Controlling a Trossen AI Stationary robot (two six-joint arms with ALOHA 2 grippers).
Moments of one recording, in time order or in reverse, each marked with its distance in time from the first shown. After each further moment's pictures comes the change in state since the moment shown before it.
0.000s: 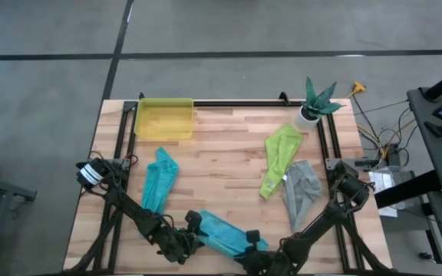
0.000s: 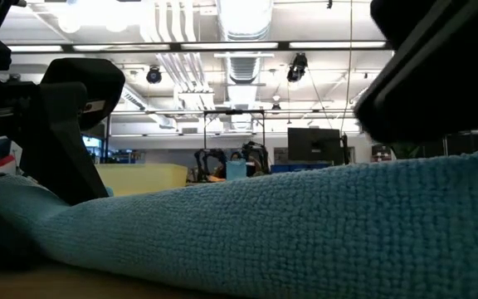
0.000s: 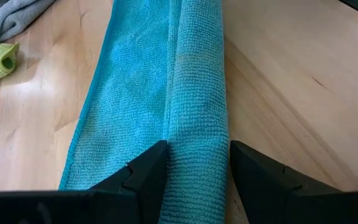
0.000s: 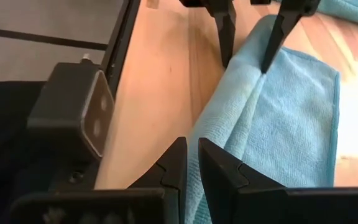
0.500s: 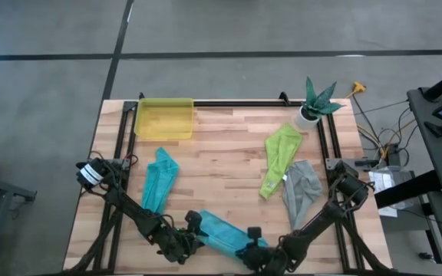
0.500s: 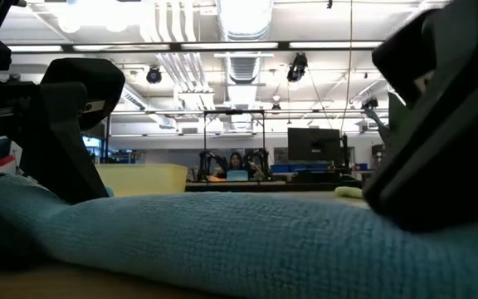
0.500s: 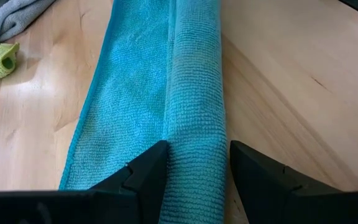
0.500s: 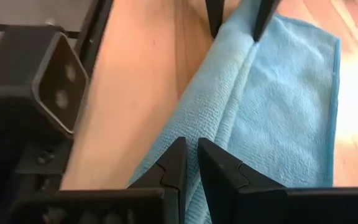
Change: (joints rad) left arm 0.000 0.000 -0.001 0.001 0.000 0.000; right arm -0.011 0.000 -0.053 0.002 -0.019 0.065
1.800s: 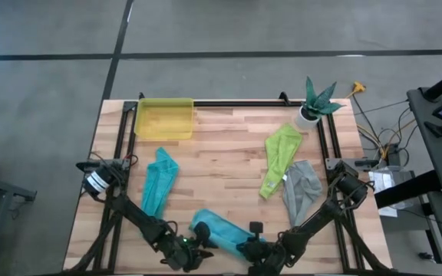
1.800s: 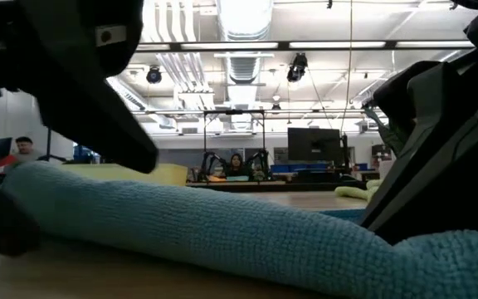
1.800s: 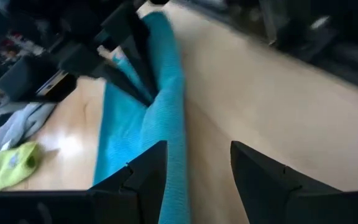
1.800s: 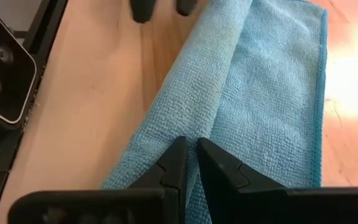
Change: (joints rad) left arm -0.013 0.094 0.120 0.150 -0.026 0.349; right arm -0.022 0.000 -0.062 0.014 0.008 0.082
